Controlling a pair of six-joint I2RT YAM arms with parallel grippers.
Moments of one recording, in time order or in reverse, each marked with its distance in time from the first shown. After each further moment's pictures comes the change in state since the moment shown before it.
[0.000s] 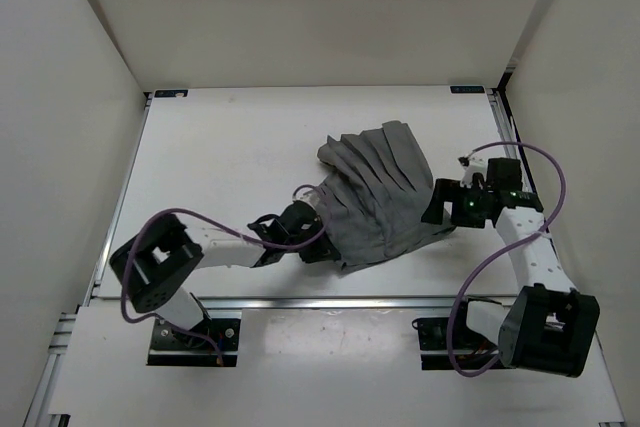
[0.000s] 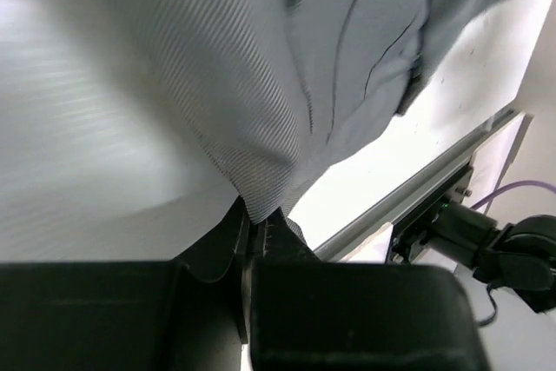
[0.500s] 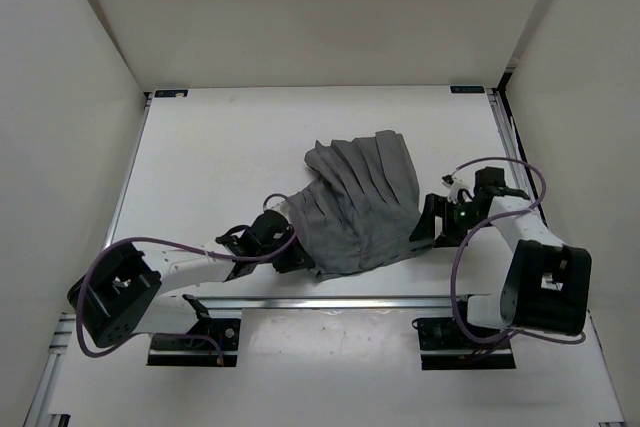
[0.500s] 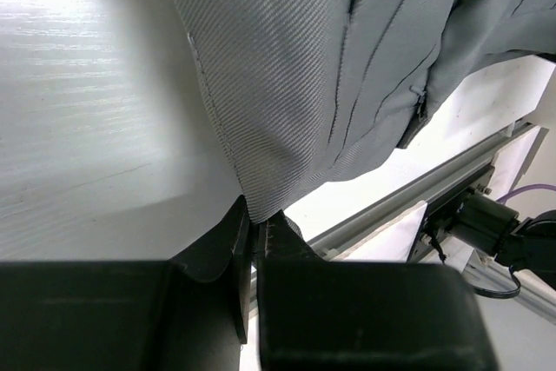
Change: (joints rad) left arm 0.089 -0.296 -0.202 -0.137 -0.008 0.005; right arm -0.007 0.191 -0.055 -0.081 -0.192 -0.057
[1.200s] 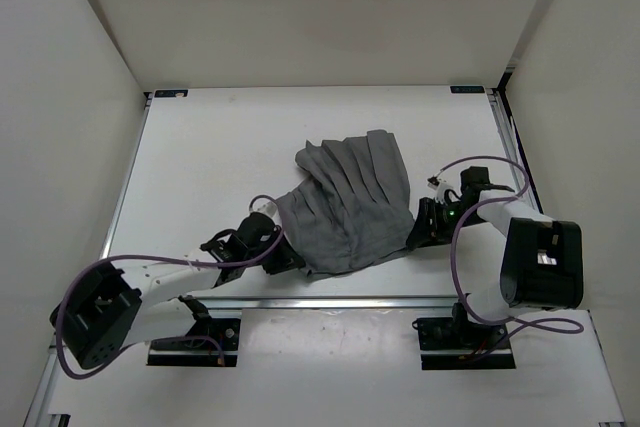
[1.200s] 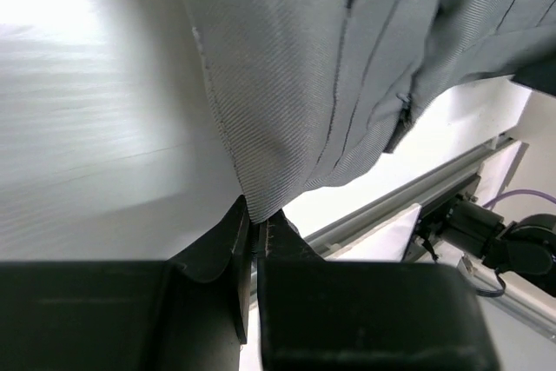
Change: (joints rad) left arm 0.048 -0.128 -0.056 -0.048 -0.001 -0.010; right arm 0.069 0.155 0.003 0.083 -0.061 -0.022
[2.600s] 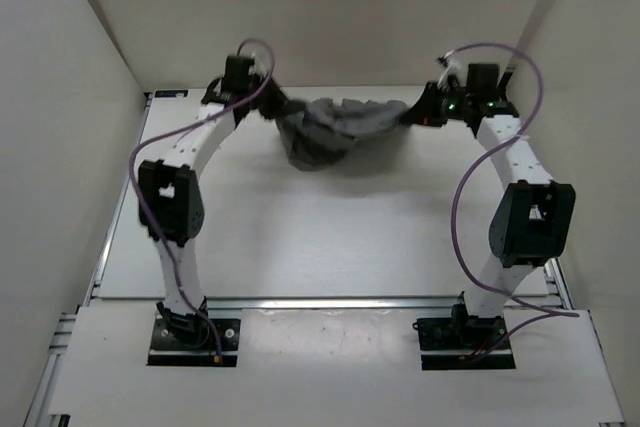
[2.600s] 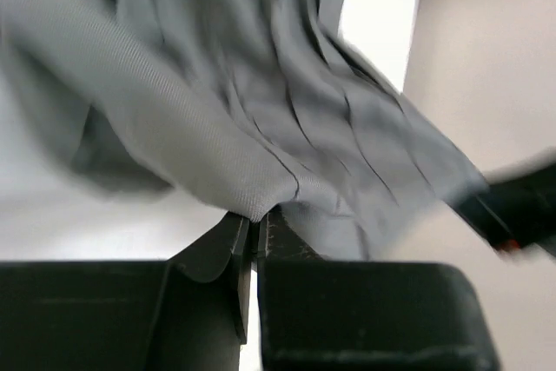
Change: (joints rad) left arm 0.521 0.714 1.178 -0.344 0.299 0.247; right arm 0.100 0.301 0.789 0.139 -0.057 0.206
